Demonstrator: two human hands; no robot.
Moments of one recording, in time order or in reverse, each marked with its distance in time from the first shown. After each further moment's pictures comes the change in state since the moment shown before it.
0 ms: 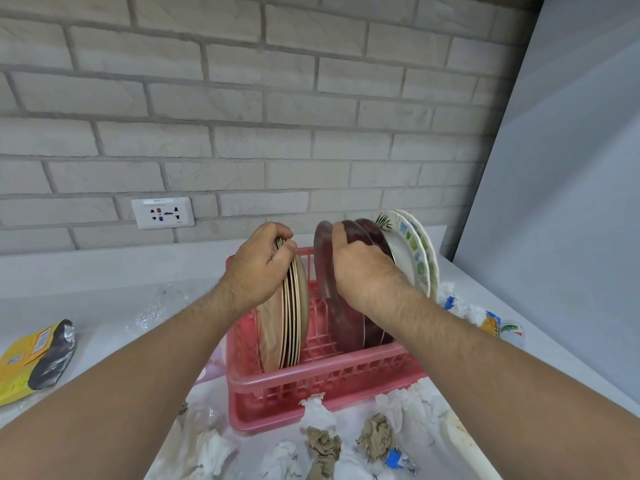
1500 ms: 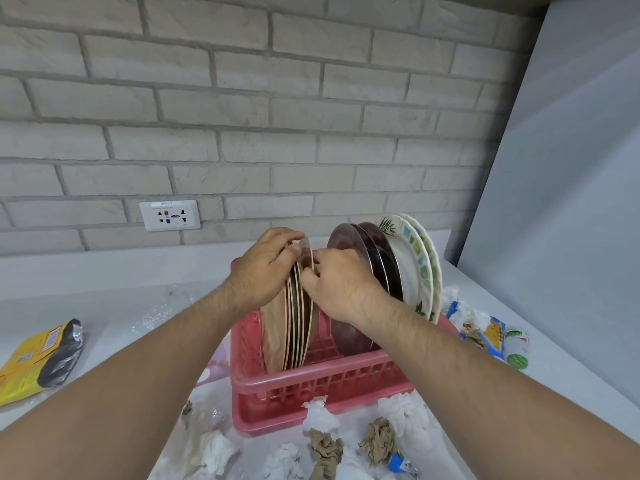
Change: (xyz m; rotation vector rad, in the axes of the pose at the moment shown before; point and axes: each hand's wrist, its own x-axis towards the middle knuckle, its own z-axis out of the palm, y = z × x) left_hand 0.001 0.001 -0.003 -0.010 -0.087 0.001; right_hand -0.011 -0.026 0.001 0.423 -0.003 -0.023
